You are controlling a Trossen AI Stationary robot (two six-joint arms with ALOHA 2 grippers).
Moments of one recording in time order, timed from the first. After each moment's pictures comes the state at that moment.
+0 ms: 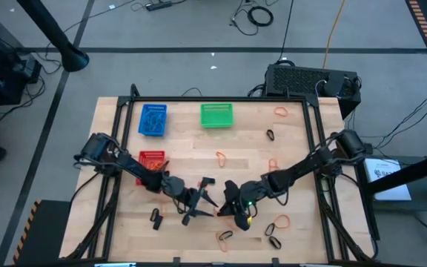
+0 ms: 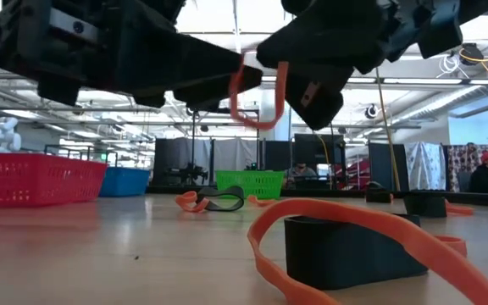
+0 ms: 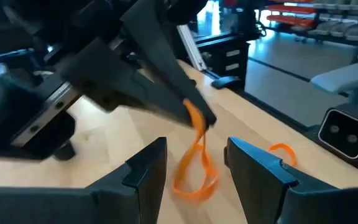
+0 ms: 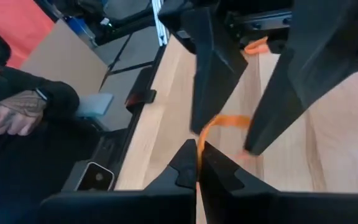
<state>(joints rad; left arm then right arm) -0.35 1.87 0.67 1.02 0.11 0.14 0.37 1.77 0.88 0.47 -0.10 0.50</state>
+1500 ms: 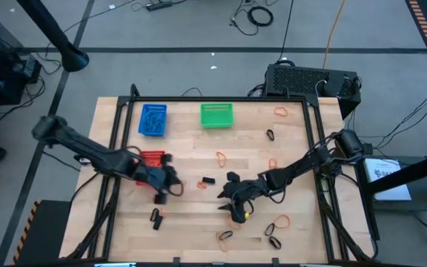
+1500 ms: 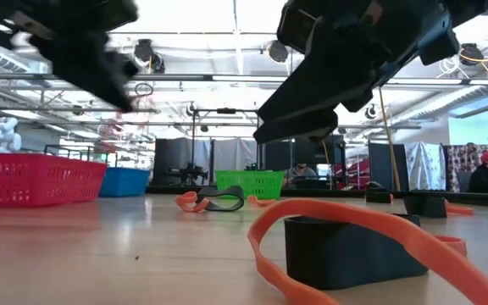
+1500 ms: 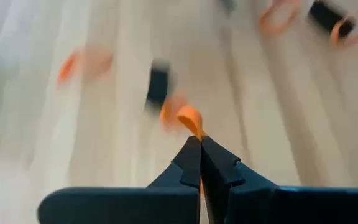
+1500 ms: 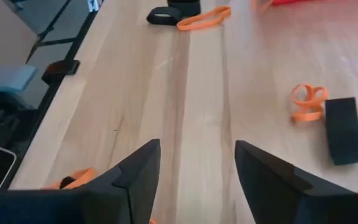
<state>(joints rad) -0.36 1.20 0.68 -0.30 -0.21 -0.16 0.33 1.78 0.89 0.30 0.06 0.35</state>
